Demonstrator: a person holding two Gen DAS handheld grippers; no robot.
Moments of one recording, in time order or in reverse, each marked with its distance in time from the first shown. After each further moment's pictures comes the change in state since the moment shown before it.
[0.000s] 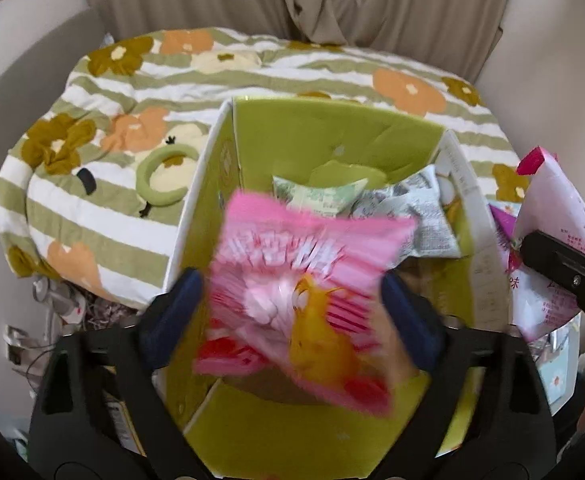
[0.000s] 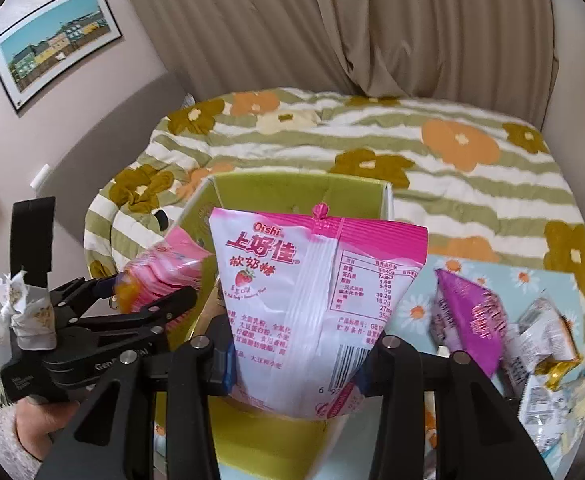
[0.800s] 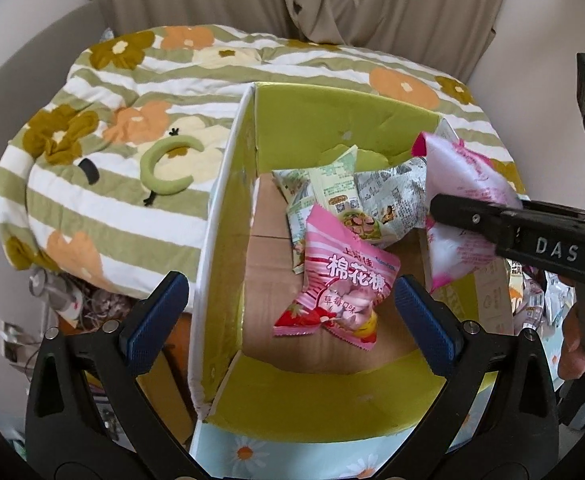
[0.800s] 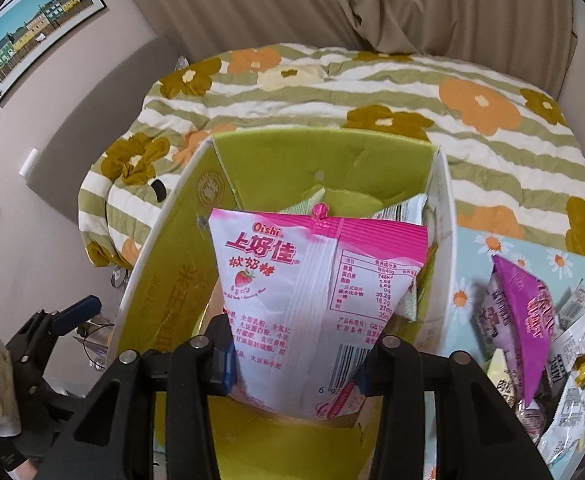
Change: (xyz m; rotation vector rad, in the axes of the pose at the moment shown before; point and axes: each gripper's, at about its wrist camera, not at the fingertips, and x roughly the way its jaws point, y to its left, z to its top) left arm -0.029 0.026 -0.025 -0.008 -0.008 -0.029; right arm 0.062 0.024 0.016 0.026 0.168 0.015
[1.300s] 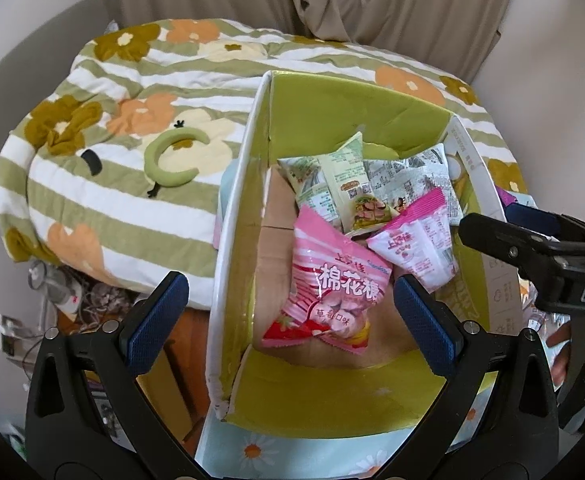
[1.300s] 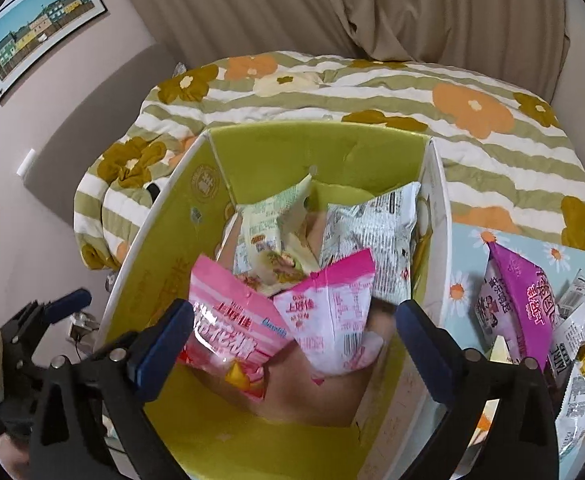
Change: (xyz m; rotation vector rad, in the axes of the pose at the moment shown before) left arm 0.001 0.014 -0.006 -0.016 0.009 -0.007; right arm -0.003 0.001 -0.019 -0.007 -0.048 -0.021
